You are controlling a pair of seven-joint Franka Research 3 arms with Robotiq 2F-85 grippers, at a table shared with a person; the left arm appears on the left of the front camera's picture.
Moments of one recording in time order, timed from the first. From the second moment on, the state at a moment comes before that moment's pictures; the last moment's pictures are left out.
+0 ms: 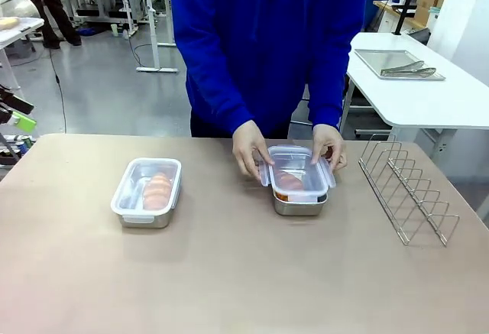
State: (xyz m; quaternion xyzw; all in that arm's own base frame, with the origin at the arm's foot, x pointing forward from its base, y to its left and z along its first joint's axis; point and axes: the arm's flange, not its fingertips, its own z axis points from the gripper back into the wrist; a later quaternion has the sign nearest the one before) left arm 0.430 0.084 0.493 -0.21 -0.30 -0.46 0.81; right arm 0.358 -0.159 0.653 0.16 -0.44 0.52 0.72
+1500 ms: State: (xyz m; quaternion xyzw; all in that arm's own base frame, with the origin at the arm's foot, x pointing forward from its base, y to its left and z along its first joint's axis) left arm 0.430 0.084 0.493 -0.21 -0.30 -0.46 0.81; right arm 0.372 -0.145 0.574 0.22 -0.38 0.48 0.76
